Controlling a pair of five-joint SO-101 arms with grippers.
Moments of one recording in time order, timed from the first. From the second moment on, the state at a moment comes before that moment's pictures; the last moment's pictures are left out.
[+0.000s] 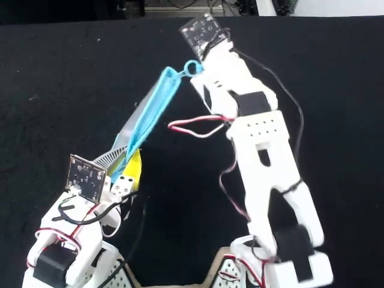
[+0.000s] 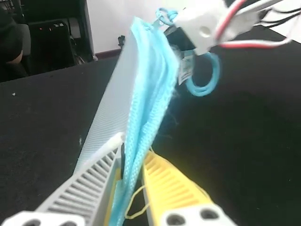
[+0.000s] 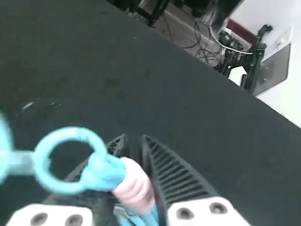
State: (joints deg) left arm 17.8 -104.3 67.1 61.8 -0.6; right arm -12.3 -12.5 13.2 44.9 23.1
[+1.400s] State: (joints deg) left arm 2.7 -94.6 71.3 36.3 -9.2; right arm -12.0 -97.9 90.4 50.1 20.2
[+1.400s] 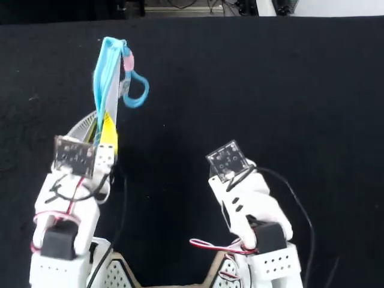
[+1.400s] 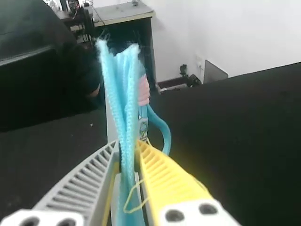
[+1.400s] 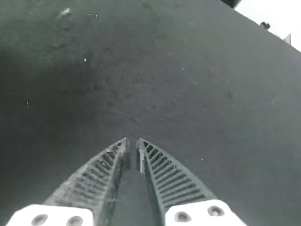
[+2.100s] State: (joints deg) left arm 2.1 -28.0 29.0 31.0 -10.5; right arm -12.0 -103.1 96.7 49.9 15.3
